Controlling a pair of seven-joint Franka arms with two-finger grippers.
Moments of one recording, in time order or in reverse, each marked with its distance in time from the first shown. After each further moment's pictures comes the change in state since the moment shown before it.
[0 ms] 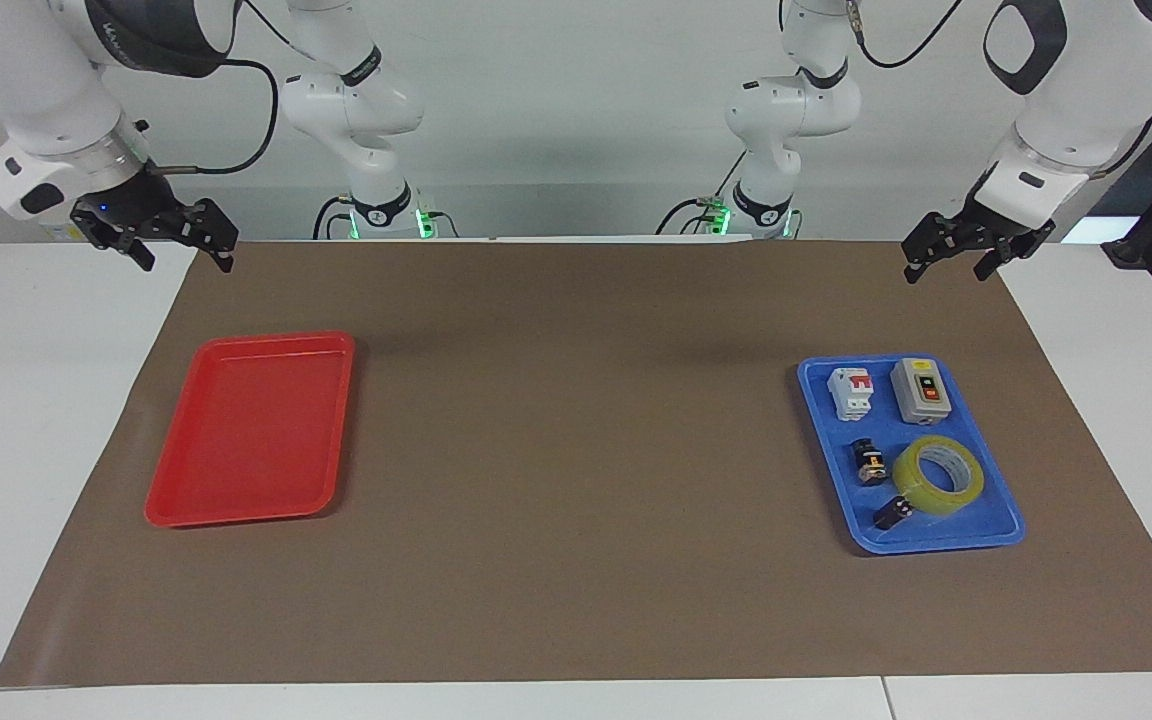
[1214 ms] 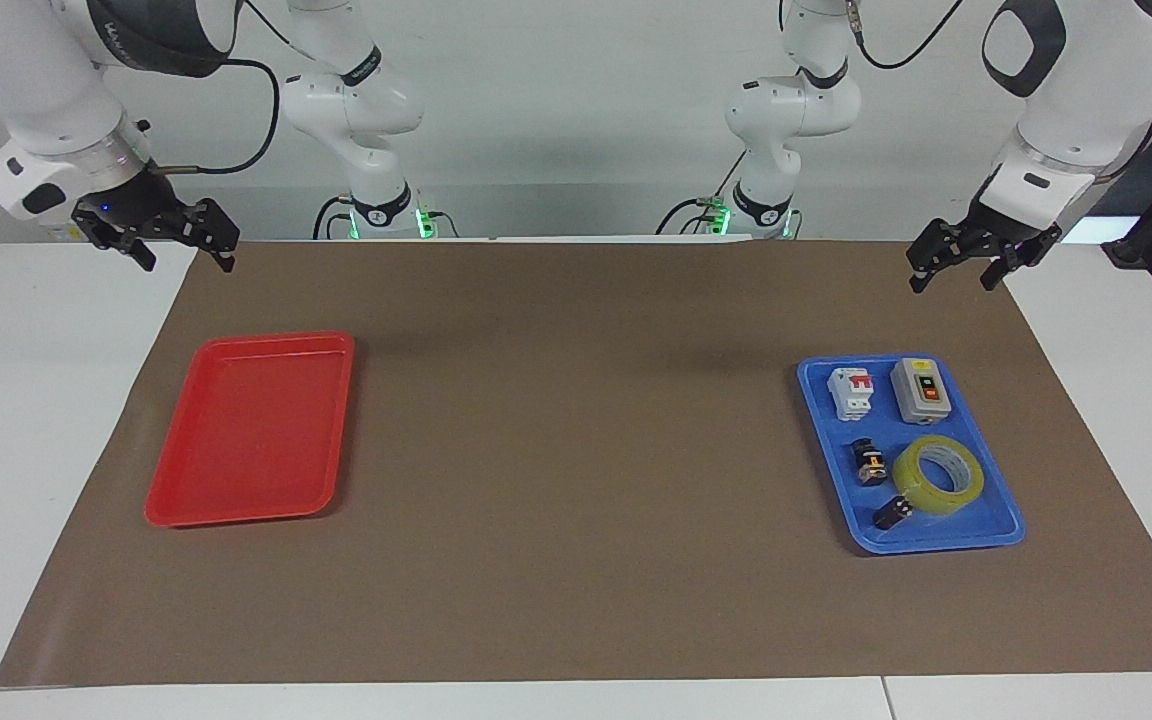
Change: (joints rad) left arm 0.008 0.009 0.002 -0.024 0.001 0.100 0.011; right arm 0.001 0.000 0.001 0.000 0.000 0.000 0.000
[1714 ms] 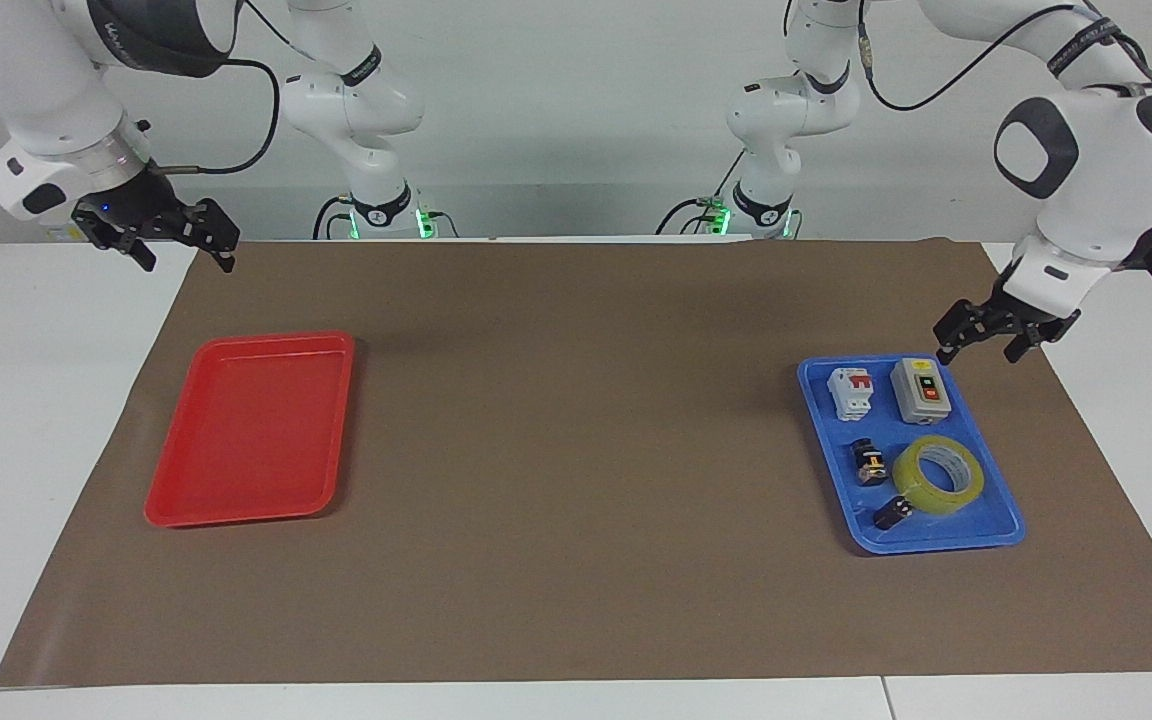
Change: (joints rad) left arm 0.101 0.180 0.005 -0.070 0.001 0.296 0.109; right arm 0.000 0.000 0.000 0.000 0.000 0.000 0.000
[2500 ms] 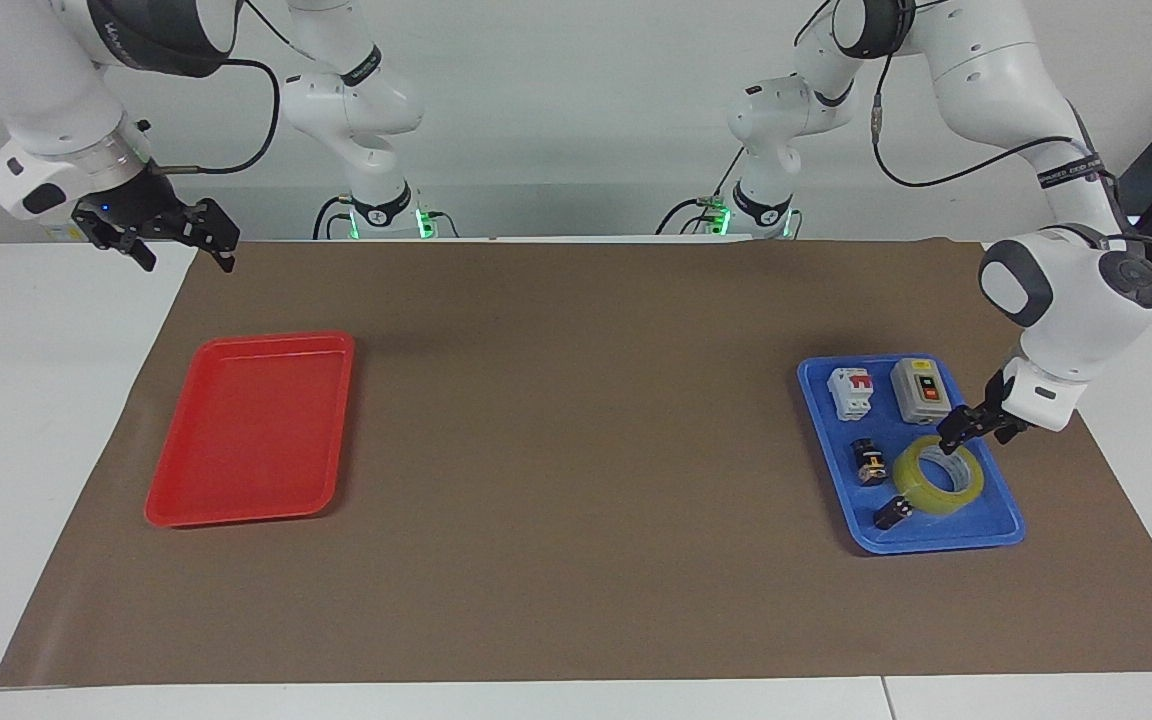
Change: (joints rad) left arm 0.055 0.224 0.000 -0.037 0.000 0.273 -0.158; right arm 0.000 0.000 0.000 0.000 0.000 0.000 0.000
